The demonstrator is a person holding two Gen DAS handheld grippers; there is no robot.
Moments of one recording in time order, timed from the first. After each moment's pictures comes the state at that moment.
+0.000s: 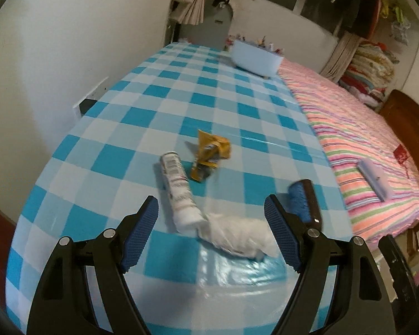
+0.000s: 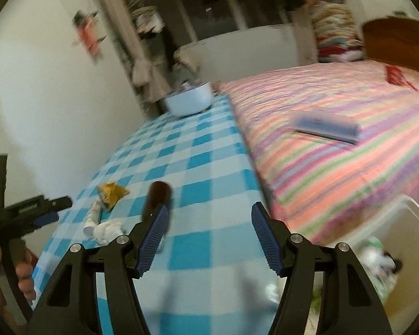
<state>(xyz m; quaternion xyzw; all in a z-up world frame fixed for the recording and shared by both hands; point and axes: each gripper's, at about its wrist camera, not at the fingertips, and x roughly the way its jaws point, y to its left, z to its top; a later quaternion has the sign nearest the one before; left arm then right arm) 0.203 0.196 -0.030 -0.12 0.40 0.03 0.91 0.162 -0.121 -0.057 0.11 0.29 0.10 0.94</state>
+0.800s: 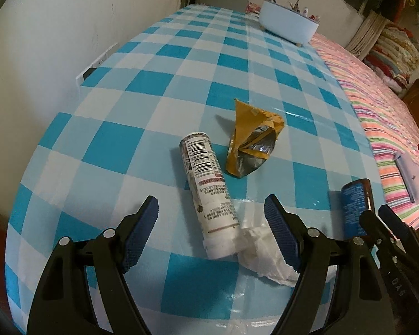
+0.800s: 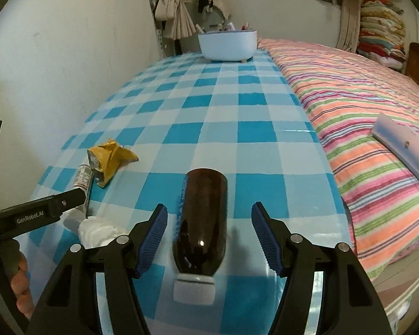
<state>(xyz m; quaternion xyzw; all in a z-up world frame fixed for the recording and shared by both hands) 0.259 0.222 -0.084 -0.12 0.48 0.07 0.86 0.262 -0.002 -0.091 0.00 0.41 0.13 0.90</state>
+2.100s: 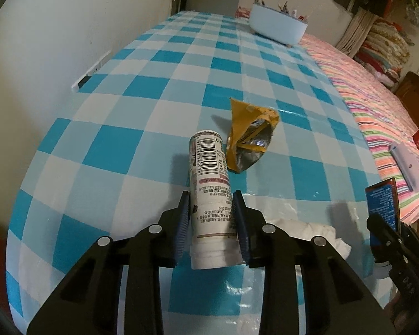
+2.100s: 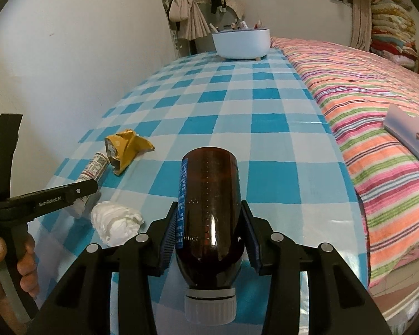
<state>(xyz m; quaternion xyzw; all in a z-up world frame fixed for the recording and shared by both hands) 0.245 0.220 -0.083 -0.10 0.46 0.04 0.88 0.243 -0.016 -0.094 0.03 0.40 0.17 0.90</state>
